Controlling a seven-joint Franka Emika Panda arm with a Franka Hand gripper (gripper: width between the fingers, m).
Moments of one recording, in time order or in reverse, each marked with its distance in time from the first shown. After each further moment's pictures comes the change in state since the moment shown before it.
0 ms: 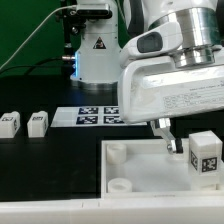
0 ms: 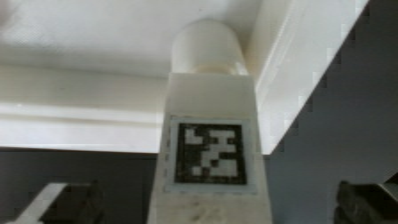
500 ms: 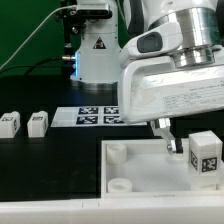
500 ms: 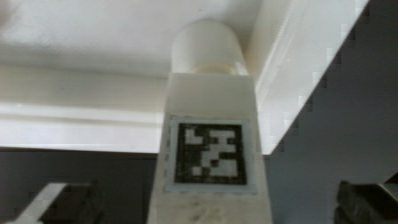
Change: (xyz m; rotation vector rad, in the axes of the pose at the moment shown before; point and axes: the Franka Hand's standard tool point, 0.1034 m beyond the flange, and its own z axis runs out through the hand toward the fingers) arm 0.000 0.000 0.000 0.000 0.000 0.000
